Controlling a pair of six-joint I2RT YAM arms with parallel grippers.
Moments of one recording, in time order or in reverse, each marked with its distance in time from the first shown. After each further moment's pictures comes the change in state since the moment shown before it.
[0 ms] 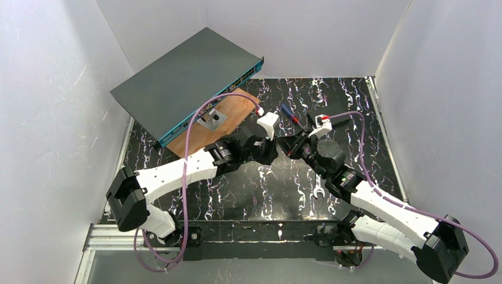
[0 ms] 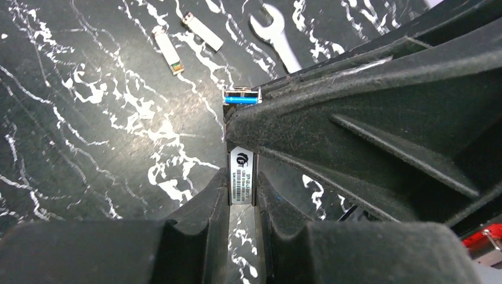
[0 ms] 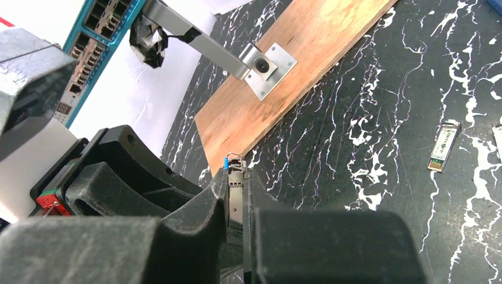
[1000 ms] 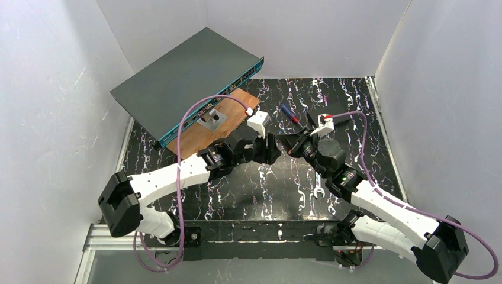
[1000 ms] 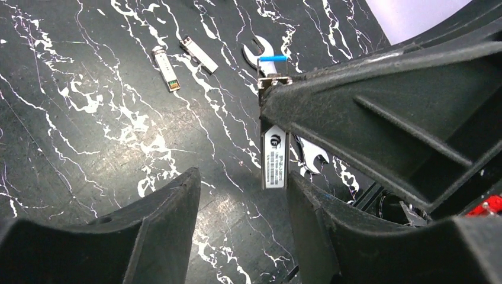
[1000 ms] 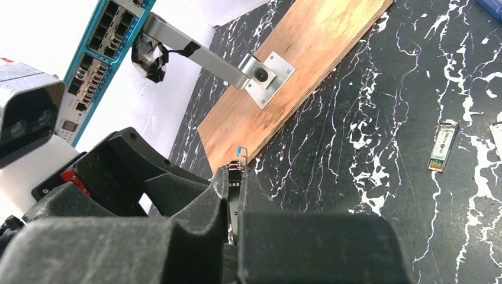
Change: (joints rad) left arm 0.029 -0.076 -0.114 0.127 0.008 -0.071; right arm 0.000 0.003 0.015 -0.013 0.022 0.027
